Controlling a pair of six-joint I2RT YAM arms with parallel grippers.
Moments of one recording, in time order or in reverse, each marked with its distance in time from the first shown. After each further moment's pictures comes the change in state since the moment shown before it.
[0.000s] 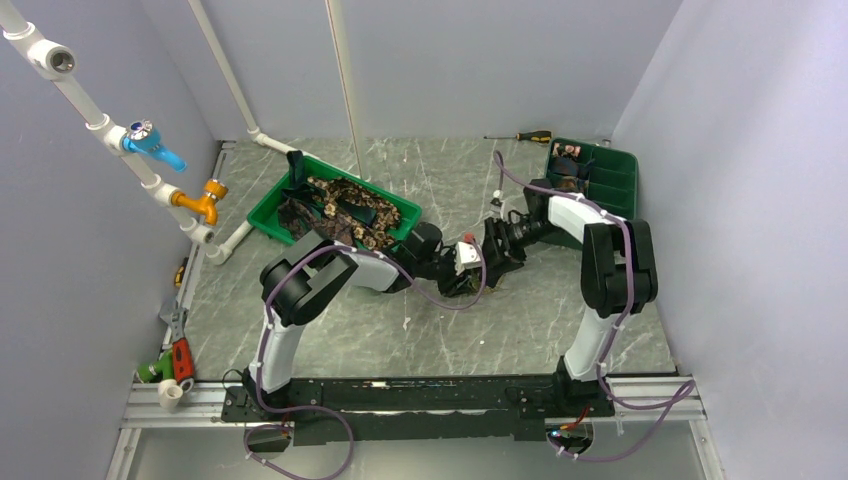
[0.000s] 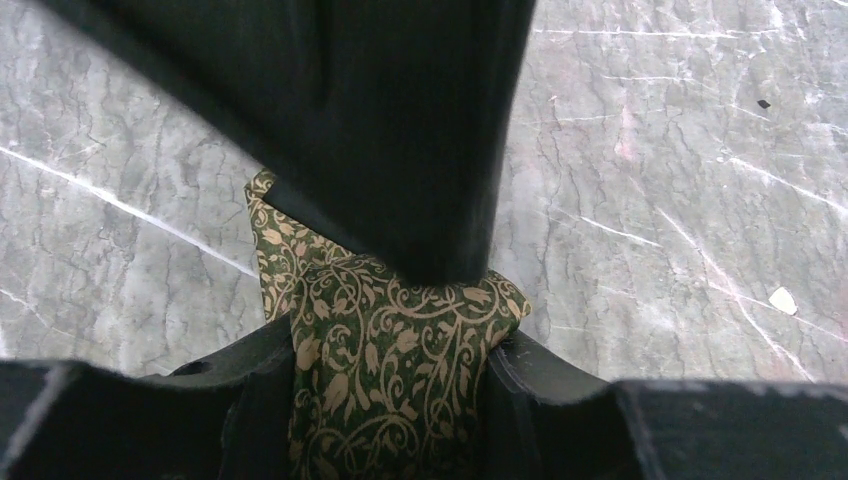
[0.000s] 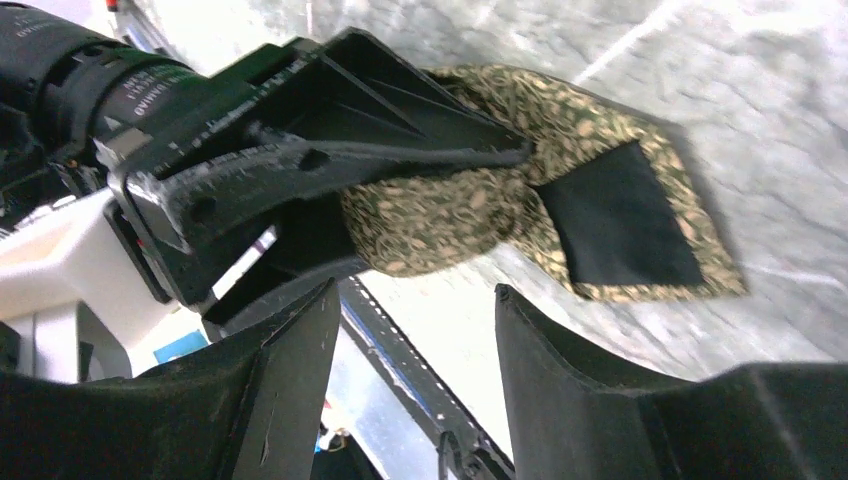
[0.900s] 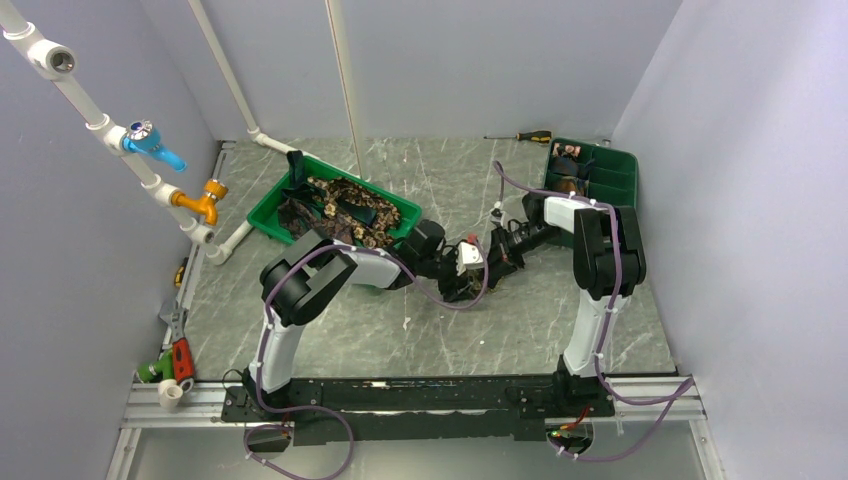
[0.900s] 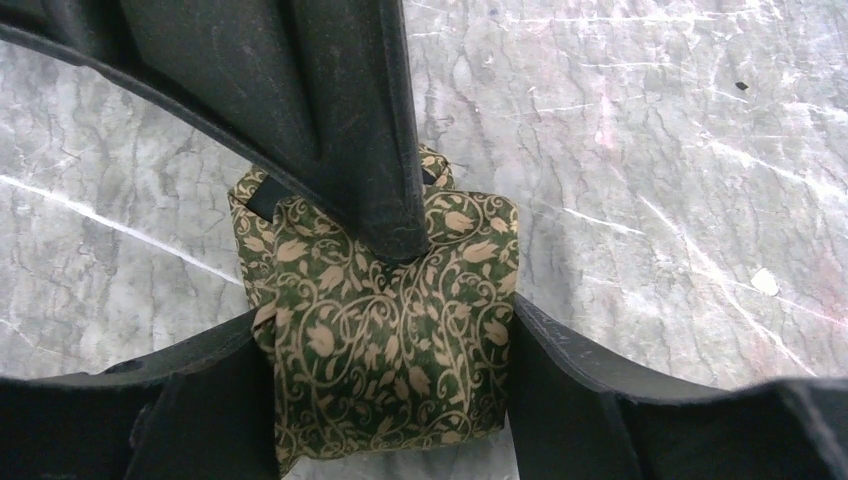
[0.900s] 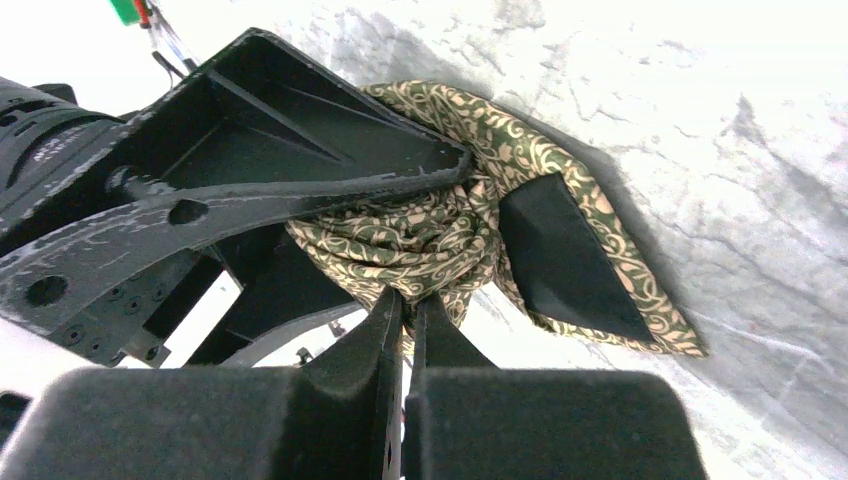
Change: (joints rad) left arm 0.003 -0.005 0.039 -0.084 0.040 0.044; right arm -0.010 0.157 0.015 0.011 -0.062 0.042
